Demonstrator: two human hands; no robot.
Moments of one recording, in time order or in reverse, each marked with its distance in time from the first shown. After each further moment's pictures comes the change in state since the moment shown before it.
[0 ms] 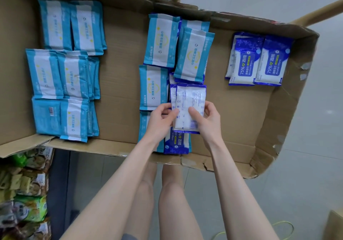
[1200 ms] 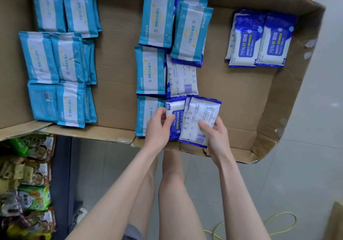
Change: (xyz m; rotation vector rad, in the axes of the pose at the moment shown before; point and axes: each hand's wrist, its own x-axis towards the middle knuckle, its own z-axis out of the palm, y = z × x) left_hand -0.038 -0.053 0.005 0.309 0.100 0.137; right_hand -0.053 0.050 -0.041 0.248 -0.021 0.190
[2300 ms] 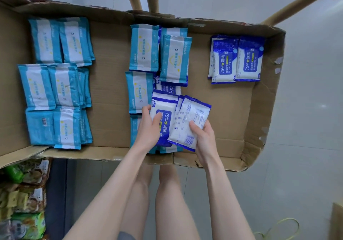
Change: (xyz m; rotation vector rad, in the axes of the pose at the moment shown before) left_hand 0.022 0.050 -0.016 -0.048 -0.038 -0.084; right_hand 0.004 -0.029 0.021 0.139 0.028 -0.014
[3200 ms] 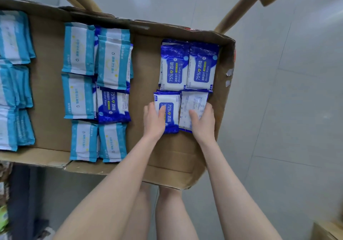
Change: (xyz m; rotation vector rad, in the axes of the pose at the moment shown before) left_hand 0.051 0.045 0.205 0.240 0.181 -0.019; right_hand 0.112 -0.107 -0.140 -0.832 0.156 -0.262
